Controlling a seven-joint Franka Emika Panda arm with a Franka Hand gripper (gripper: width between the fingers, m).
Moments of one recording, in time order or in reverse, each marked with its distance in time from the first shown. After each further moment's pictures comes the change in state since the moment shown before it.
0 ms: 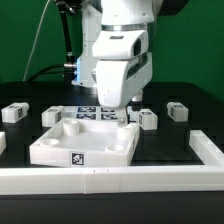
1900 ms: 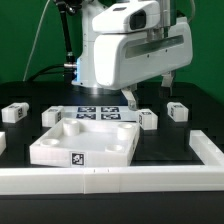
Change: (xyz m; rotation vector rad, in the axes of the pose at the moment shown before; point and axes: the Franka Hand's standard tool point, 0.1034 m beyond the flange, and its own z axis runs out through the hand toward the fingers) arm 0.057 0.047 -0.048 0.007 0.044 0.445
